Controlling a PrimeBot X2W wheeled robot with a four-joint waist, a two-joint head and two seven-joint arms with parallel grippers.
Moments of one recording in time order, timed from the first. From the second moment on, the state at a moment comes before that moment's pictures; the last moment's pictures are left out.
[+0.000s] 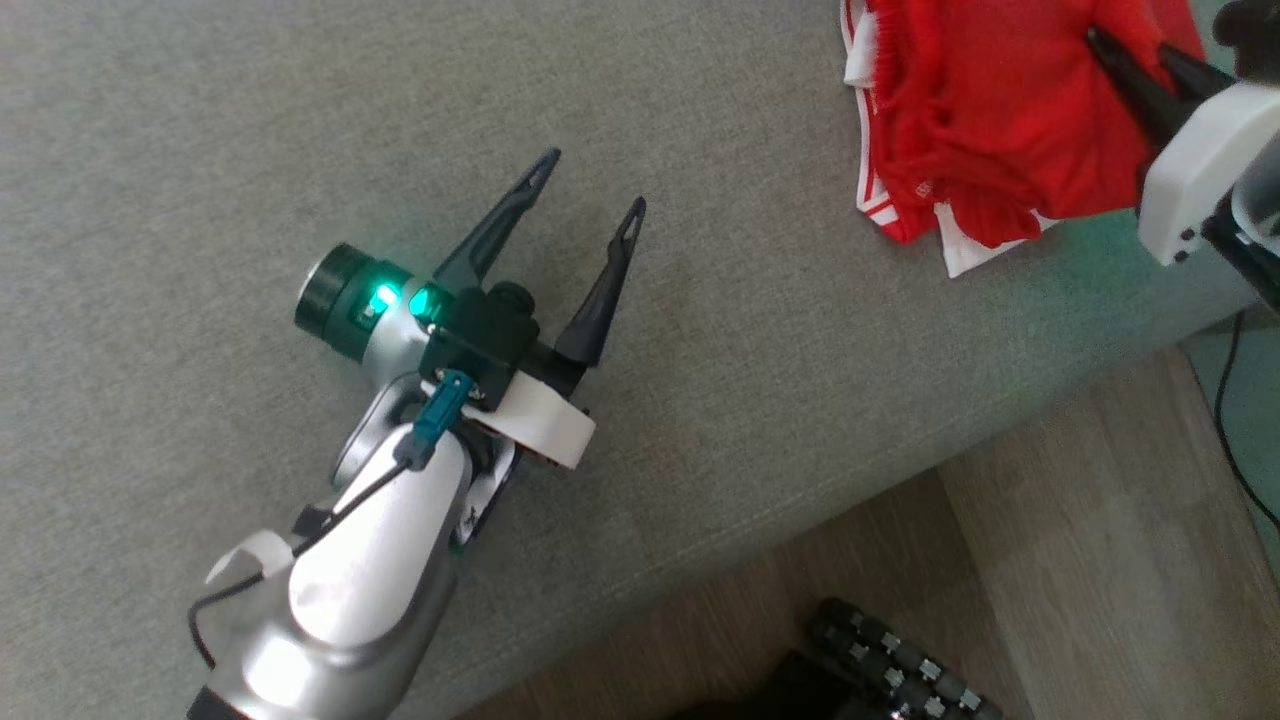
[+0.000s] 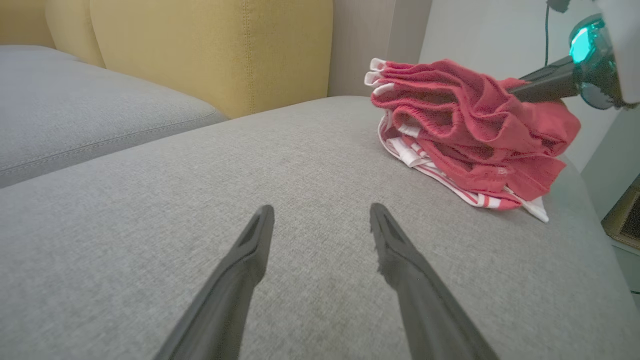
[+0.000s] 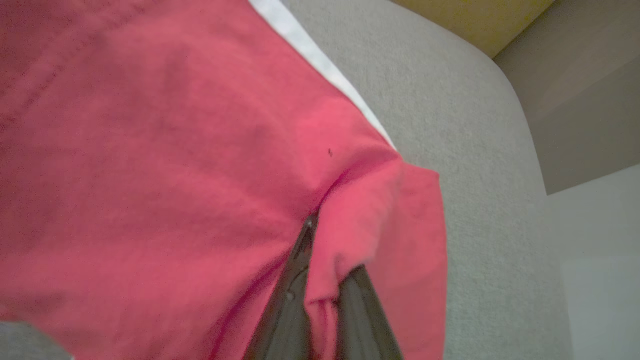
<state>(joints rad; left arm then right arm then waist) -0.49 0.10 -0.52 0.24 0.02 -0.01 -0.26 -0.96 -0.62 0.70 0.63 0.59 0.13 -0.02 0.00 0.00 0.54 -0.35</state>
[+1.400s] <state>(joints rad) -0.19 0.05 -0.31 0.10 -0.18 0.16 -0.26 -0.56 -0.33 0.24 0.45 0.32 0.13 -0.22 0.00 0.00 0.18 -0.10</state>
